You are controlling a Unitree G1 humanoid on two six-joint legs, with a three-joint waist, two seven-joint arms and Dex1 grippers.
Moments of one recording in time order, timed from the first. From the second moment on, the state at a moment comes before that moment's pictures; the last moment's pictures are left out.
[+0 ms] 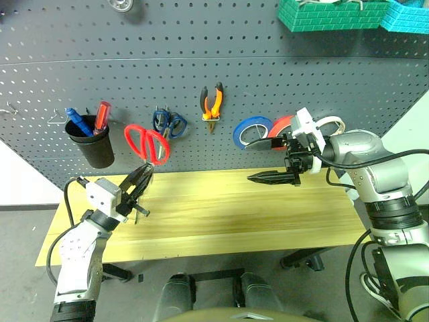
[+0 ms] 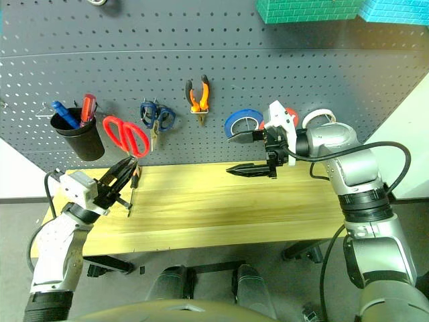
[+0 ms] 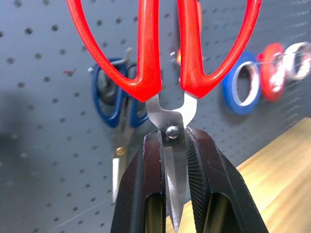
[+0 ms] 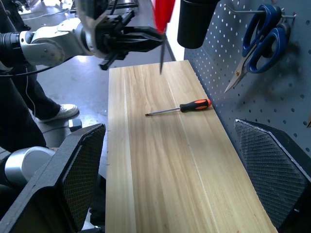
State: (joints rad) left arm 0.03 0.36 0.19 -0.10 -0.31 -0.24 -0.62; right arm -0.67 -0.69 0.09 0.02 0.48 0.52 1.35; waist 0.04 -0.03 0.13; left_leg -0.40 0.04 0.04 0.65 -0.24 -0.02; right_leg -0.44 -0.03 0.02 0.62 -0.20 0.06
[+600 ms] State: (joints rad) left arm -0.18 0.39 0.12 -0.36 -0.30 0.33 -0.40; right arm -0.64 -0.69 0.09 0.00 0.48 0.53 1.33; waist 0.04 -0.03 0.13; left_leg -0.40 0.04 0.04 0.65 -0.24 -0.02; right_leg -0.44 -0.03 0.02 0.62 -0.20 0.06
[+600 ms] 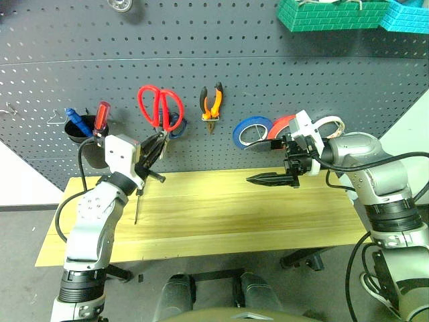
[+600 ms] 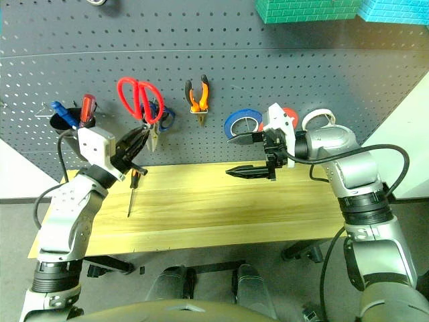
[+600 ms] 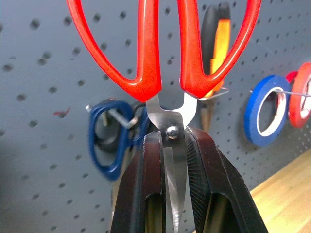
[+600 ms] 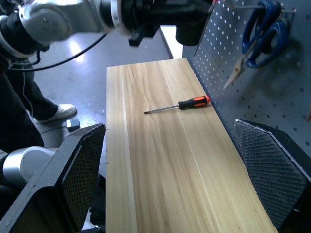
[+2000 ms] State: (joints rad) left arm -0.24 0.36 0.09 -0.31 -0.29 0.67 -0.26; right arm -0.61 -0.71 0.09 -0.02 0.47 0.52 1.30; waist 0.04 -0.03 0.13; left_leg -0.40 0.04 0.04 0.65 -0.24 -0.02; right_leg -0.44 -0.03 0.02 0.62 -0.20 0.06
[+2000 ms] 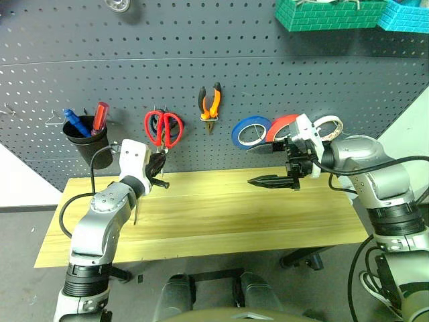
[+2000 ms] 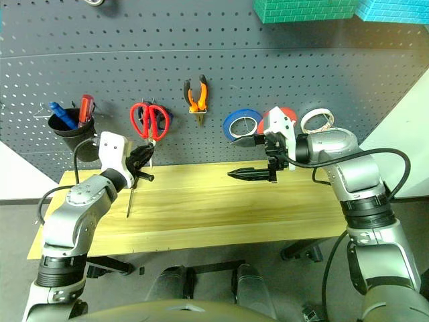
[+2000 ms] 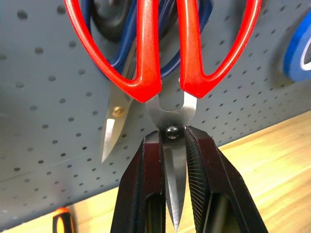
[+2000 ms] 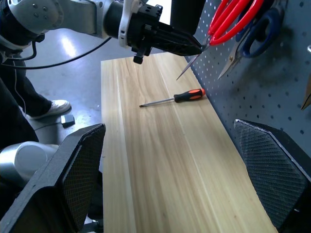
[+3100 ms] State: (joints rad) left arm -0.19 0.36 0.06 -0.21 -0.18 0.33 -0.34; right arm -0.65 -0.65 0.05 -0.01 0.54 0.57 1.22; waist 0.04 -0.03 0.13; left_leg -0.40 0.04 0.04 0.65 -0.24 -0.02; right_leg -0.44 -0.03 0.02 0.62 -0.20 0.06
